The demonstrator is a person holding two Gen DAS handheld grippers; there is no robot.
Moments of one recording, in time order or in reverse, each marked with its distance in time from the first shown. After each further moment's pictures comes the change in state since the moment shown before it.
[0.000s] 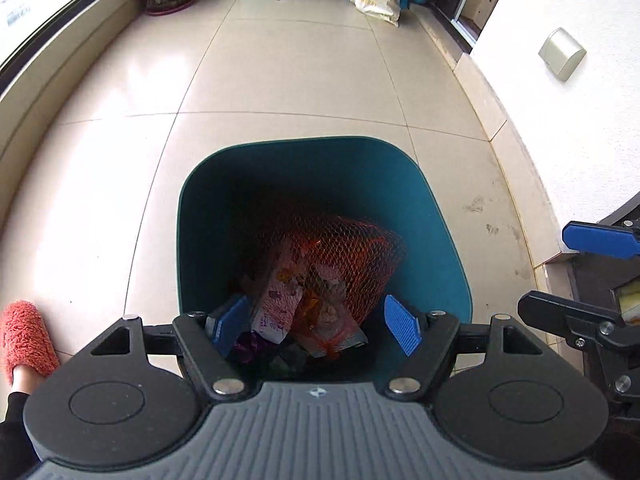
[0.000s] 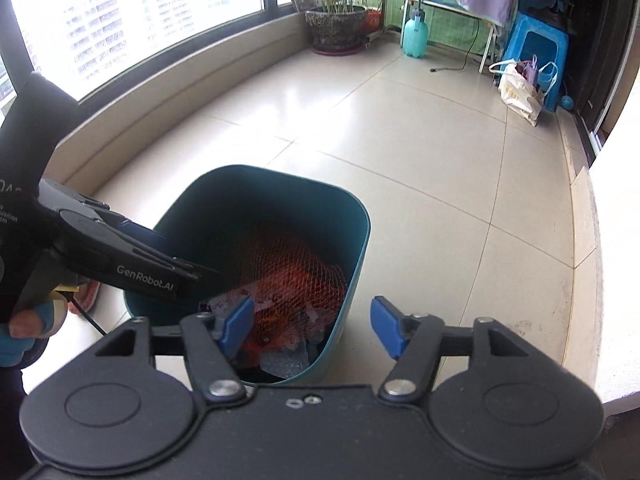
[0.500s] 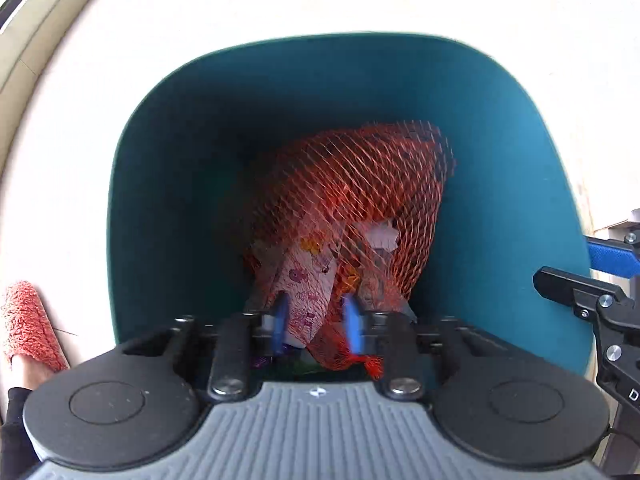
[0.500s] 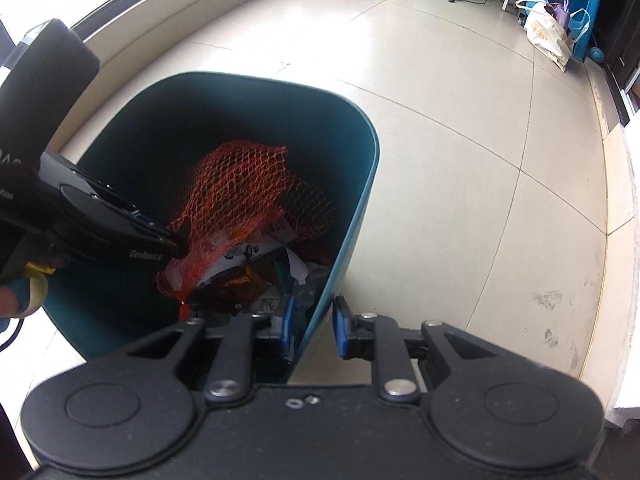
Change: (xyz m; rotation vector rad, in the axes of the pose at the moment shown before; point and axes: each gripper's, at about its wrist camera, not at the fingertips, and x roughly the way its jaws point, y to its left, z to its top) left arm 0.119 0.014 0.018 -0.009 0.247 0.085; right arm 0.117 -0.029 -0.004 -0.021 0.226 0.028
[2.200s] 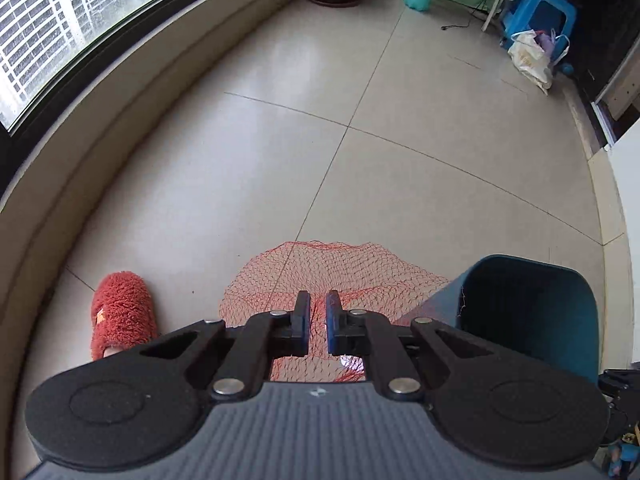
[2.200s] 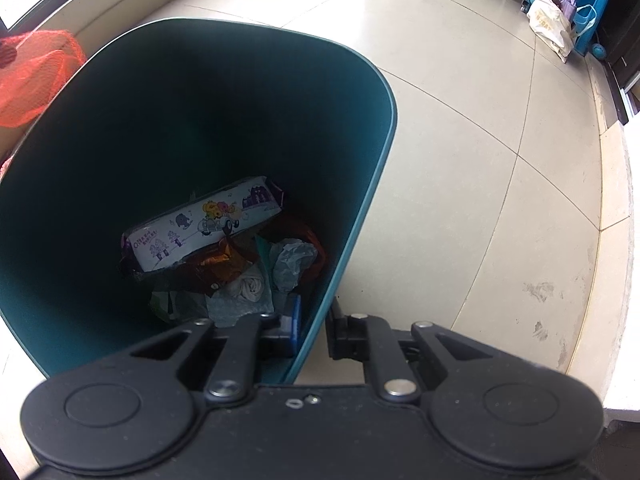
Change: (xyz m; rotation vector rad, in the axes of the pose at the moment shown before) left arm -0.149 0.180 -0.015 -0.321 -0.246 0.081; right arm 0.055 0.013 -0.002 -0.035 0.113 -0.077
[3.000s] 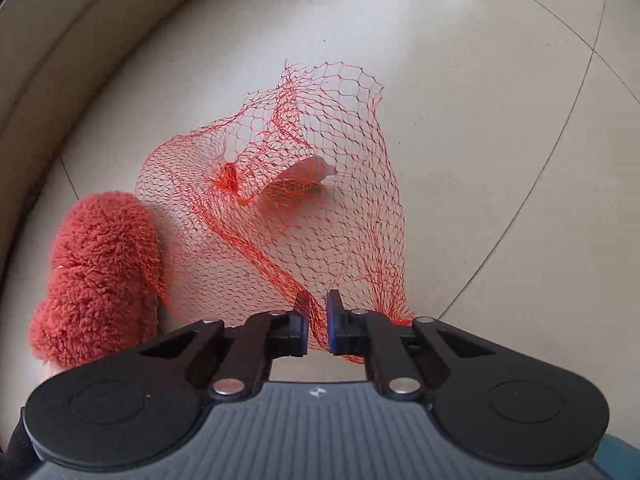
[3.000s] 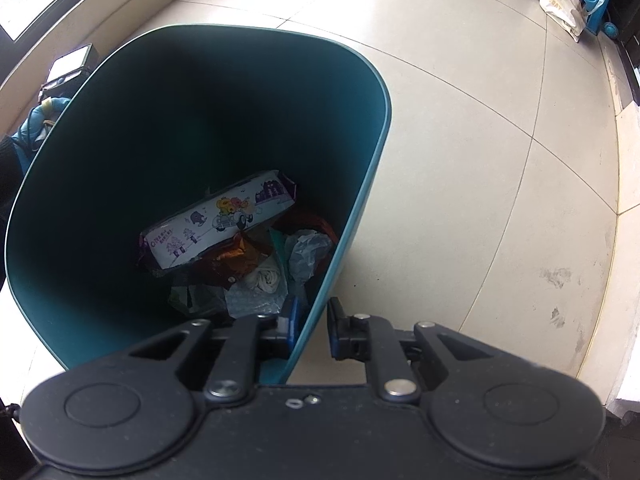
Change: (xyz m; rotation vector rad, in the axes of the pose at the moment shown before) left arm 0.307 0.143 0.001 -0.321 0.333 0.307; right arm 0.001 -0.012 0.005 0.030 0.042 0.070
